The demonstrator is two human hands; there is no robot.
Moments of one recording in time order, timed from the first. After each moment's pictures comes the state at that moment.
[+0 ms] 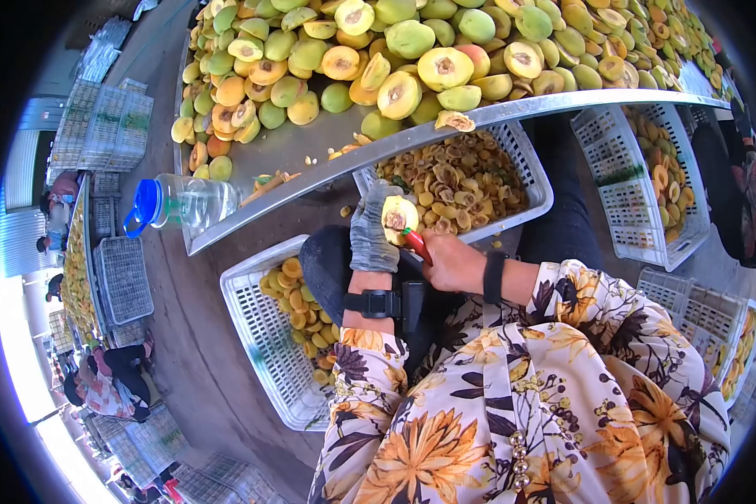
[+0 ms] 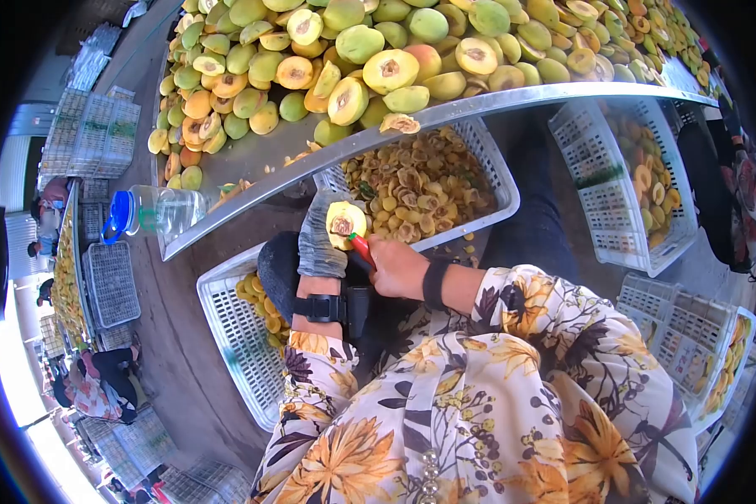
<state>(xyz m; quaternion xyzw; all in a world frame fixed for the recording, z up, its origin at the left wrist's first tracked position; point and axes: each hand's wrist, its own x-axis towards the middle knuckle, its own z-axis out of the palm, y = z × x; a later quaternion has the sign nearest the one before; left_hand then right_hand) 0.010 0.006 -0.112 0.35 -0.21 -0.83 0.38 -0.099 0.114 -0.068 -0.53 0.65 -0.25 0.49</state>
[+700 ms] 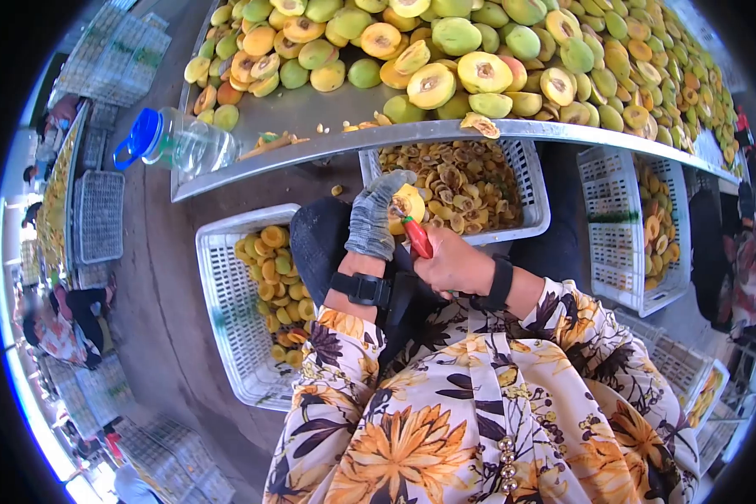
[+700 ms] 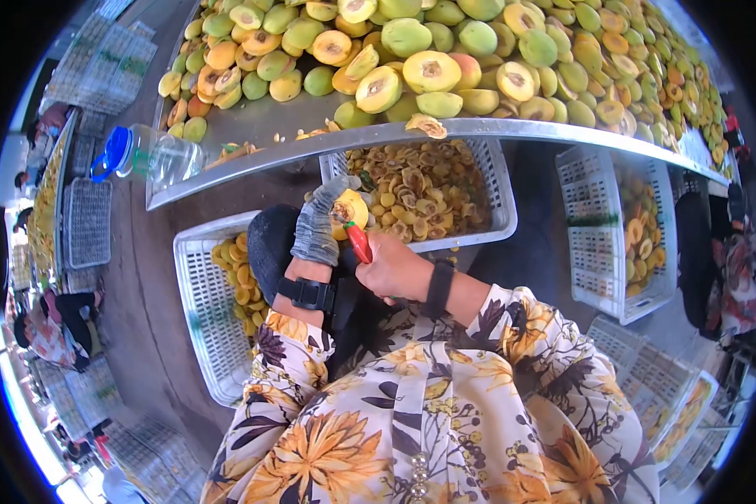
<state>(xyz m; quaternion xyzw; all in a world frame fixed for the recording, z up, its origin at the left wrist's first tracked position) 0.010 0.011 -0.099 0.35 -0.17 -0.85 0.36 -0.107 0.105 -0.032 -0.35 0.57 -0.22 0.71</state>
